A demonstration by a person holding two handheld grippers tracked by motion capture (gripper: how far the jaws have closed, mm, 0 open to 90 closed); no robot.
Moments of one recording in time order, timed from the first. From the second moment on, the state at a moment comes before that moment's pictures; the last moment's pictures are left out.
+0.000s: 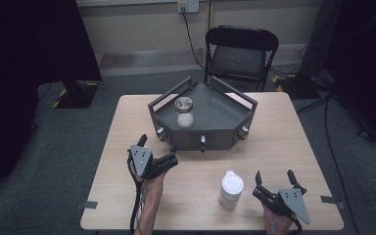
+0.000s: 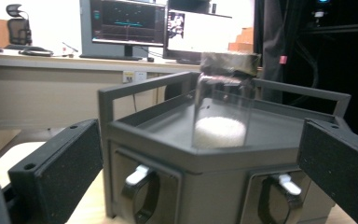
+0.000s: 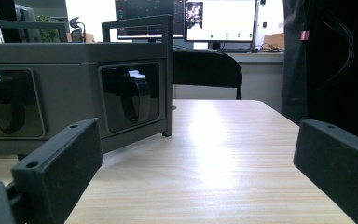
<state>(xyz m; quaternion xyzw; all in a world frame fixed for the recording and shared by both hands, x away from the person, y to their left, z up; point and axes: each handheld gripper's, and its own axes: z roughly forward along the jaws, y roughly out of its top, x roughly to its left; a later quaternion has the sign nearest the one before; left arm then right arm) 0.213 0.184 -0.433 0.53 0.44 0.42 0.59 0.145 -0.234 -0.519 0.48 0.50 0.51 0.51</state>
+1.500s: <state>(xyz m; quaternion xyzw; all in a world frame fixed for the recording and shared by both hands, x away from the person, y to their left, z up) 0.151 0.178 -0.516 0.54 0.44 0.46 0.55 0.145 -0.233 -0.519 0.48 0.50 0.51 0.51</state>
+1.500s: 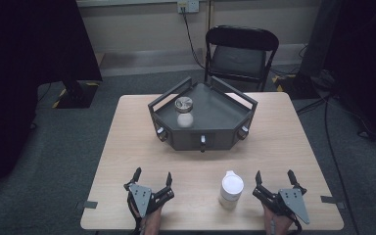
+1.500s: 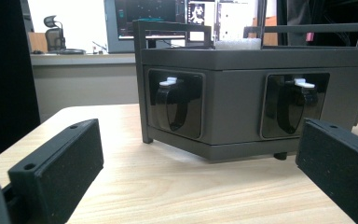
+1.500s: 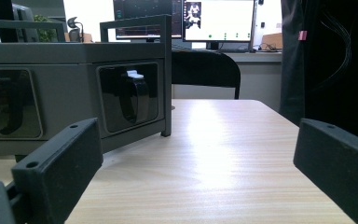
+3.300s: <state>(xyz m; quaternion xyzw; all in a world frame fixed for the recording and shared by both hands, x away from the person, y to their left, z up) 0.151 0.169 -0.522 0.52 0.47 0.48 0.53 0.120 -0.235 -0.477 0.43 0.49 0.58 0.49</state>
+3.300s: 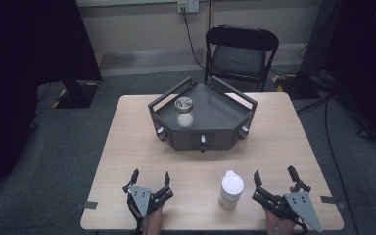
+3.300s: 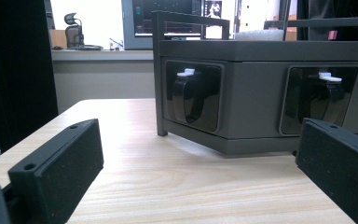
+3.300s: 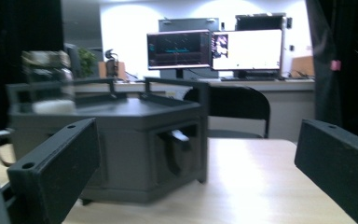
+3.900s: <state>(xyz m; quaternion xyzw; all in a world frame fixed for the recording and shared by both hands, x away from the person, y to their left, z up) 0.151 0.169 -0.522 0.52 0.47 0.48 0.53 0.105 -0.203 -0.465 0.40 0.53 0.60 0.44</state>
